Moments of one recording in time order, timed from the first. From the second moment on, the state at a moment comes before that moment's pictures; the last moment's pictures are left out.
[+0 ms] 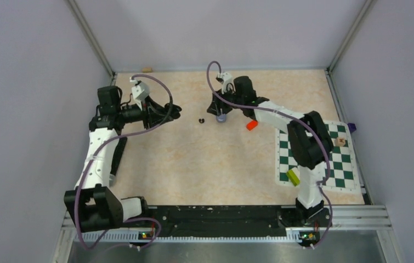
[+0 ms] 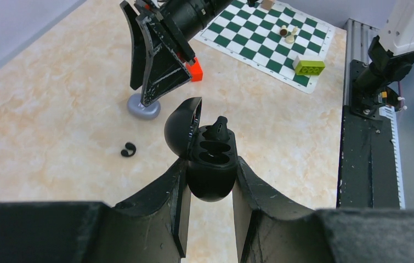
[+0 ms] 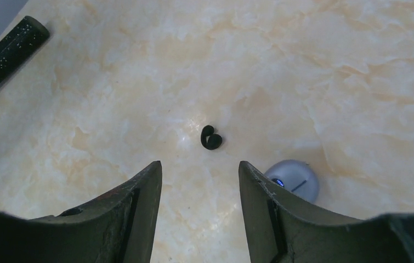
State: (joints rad) left arm 0.09 1.25 1.12 -0.46 1.33 0.45; right arm 0.51 1.92 1.37 0.08 -0.47 0.12
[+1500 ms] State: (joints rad) left arm 0.16 1.15 0.99 -0.47 1.40 0.50; right arm 0.63 2.29 1.71 -0.17 -0.35 0.05
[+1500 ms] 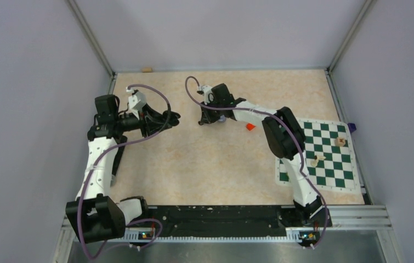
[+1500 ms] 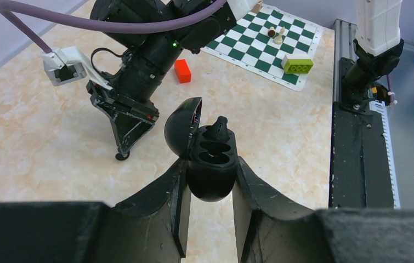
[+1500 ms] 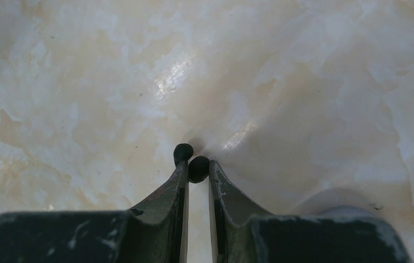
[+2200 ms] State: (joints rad) left arm 0.16 1.15 0.99 -0.47 1.46 0.50; right arm 0.63 1.73 1.23 -0.41 -0.58 -0.50
